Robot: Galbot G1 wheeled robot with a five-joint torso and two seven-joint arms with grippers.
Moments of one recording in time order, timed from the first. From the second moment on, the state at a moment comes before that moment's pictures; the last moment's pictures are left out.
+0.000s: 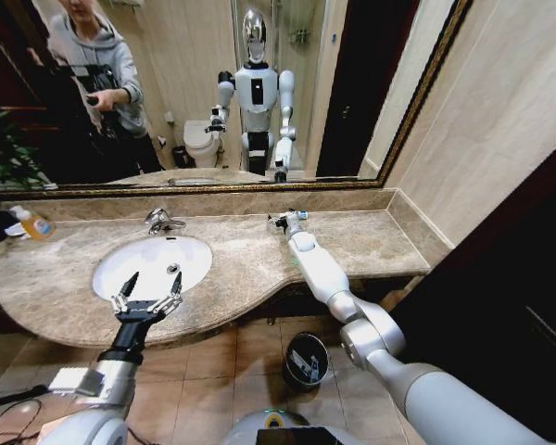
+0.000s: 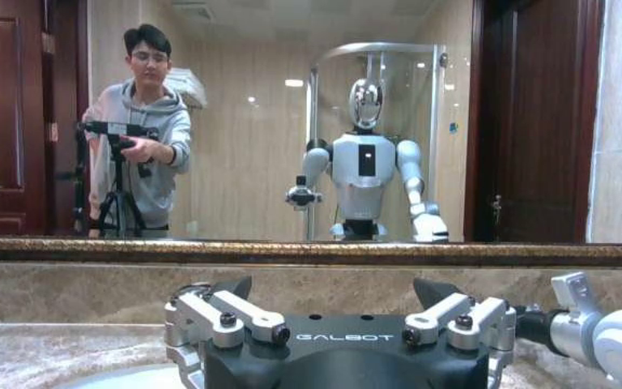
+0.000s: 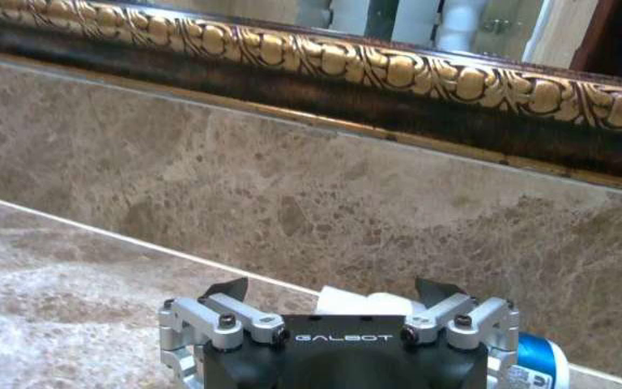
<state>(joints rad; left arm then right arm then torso) 1.84 -1.36 -0.82 -2.47 -0.37 0.04 0.05 -0.20 1.61 0.19 0.60 0.02 -0.03 -0.01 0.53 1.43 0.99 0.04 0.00</state>
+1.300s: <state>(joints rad) 1.84 -1.36 -0.82 -2.47 -0.37 0.04 0.05 -0.50 1.45 0.18 1.07 0.06 -0.19 -0.05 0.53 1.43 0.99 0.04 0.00</state>
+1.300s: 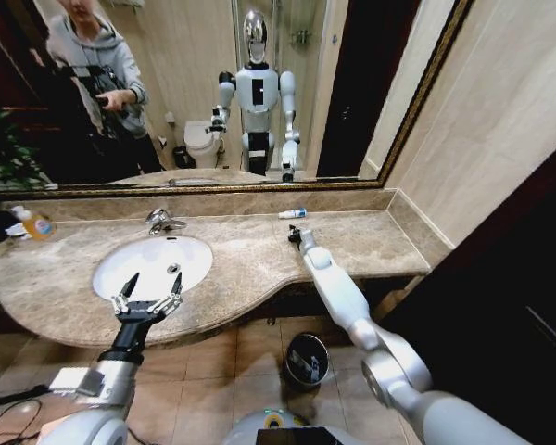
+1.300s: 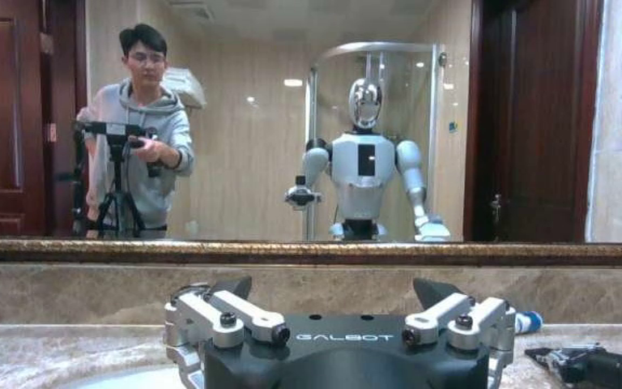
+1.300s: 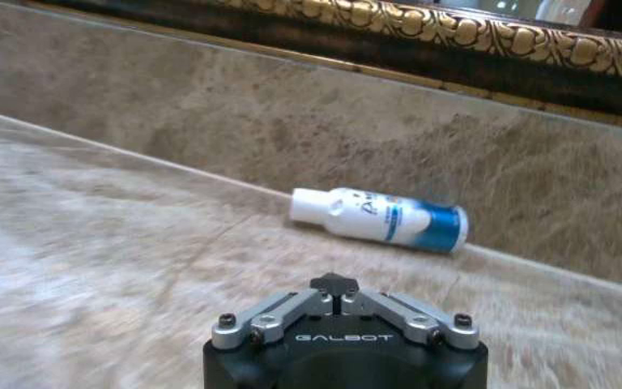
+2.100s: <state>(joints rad) 1.84 -1.36 -0.82 -2.47 -0.37 0.04 0.05 -0.28 1.60 0.19 0.80 0.01 -0.14 0.03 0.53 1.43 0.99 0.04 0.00</state>
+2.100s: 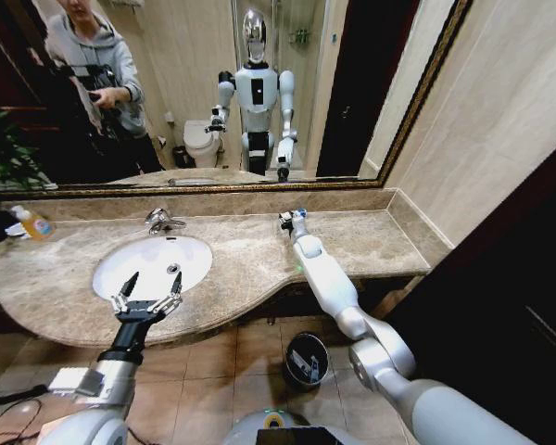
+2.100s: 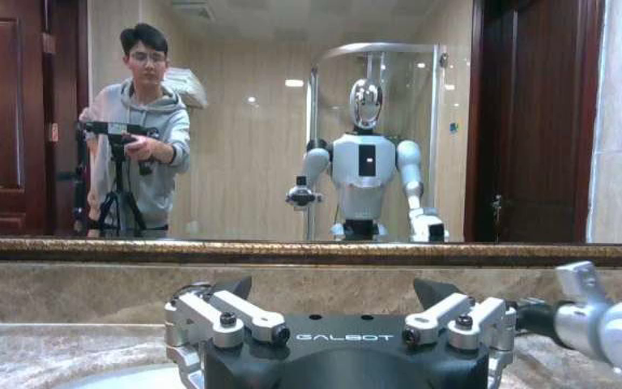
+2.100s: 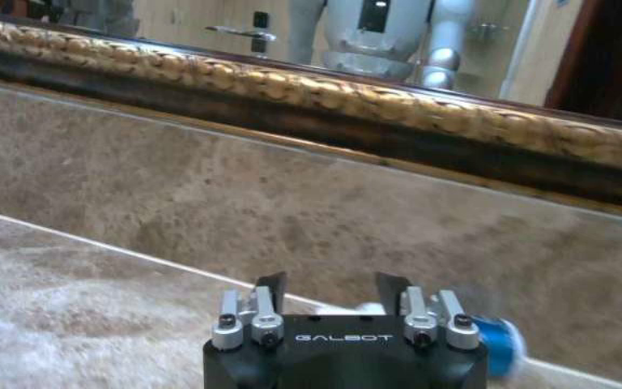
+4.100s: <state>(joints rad) 1.84 -1.36 -0.82 -2.47 -0.37 0.04 0.05 -0.31 1.43 0.17 0.81 0.11 -0.16 -0.20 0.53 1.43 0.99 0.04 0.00</state>
